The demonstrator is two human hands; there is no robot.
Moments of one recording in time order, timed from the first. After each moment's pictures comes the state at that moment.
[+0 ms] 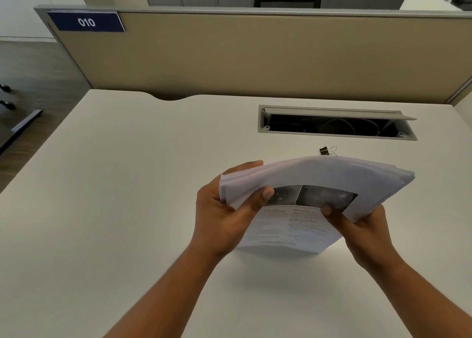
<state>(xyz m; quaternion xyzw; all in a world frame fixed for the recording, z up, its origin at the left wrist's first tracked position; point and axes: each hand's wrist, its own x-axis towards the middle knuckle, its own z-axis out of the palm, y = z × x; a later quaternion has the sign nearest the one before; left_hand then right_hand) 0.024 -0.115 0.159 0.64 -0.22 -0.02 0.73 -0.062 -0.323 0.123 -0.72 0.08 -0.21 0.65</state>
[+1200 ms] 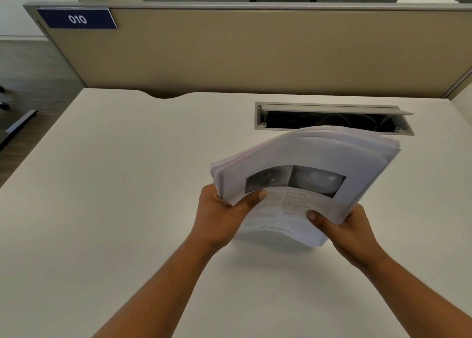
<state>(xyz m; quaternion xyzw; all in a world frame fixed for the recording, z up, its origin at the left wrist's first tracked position) 0.040 -0.118 0.123 0.69 -0.15 -0.11 0.70 -0.063 -0.323 0.103 -0.76 0.10 -0.14 0.62</state>
